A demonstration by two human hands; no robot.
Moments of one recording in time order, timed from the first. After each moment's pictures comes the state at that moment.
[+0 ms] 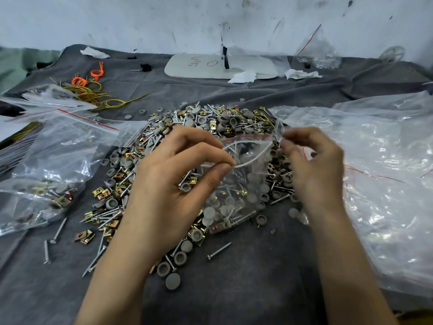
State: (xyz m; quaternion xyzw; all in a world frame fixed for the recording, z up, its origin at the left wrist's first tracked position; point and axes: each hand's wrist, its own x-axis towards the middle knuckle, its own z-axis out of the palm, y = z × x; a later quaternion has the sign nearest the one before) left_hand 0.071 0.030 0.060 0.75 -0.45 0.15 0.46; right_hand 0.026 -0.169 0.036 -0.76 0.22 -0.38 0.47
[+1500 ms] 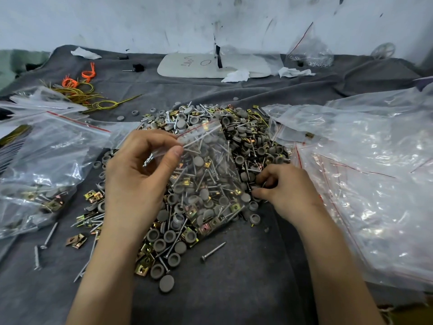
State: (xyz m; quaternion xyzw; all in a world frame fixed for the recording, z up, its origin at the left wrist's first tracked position) left_hand 0.105 0.038 0.030 0.72 -0.30 0.15 0.60; right_hand 0.025 -0.176 0.005 -0.91 0.26 -0.08 0.30
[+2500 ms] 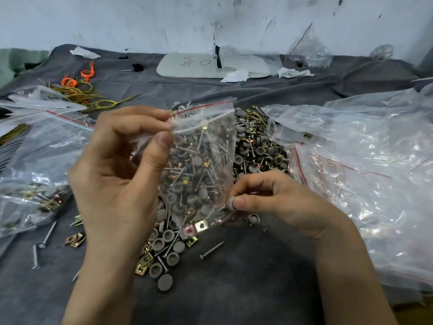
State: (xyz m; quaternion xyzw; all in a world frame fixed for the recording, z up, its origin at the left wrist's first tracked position) left_hand 0.082 0.034 0.051 0.63 -0.39 0.26 0.63; right_hand 0.005 -0.161 0.031 -0.74 -0.03 0.05 0.67
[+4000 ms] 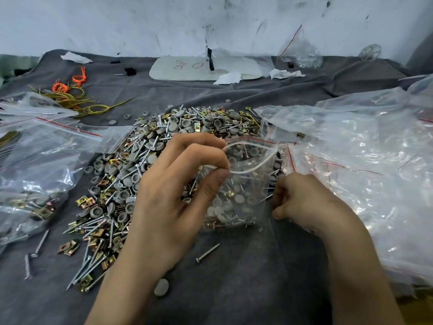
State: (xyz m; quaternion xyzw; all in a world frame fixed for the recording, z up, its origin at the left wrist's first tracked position) left_hand 0.059 0.015 0.052 0.69 -0.48 0.14 0.52; right_hand -0.003 -0.184 0.035 -0.92 0.29 0.09 0.23
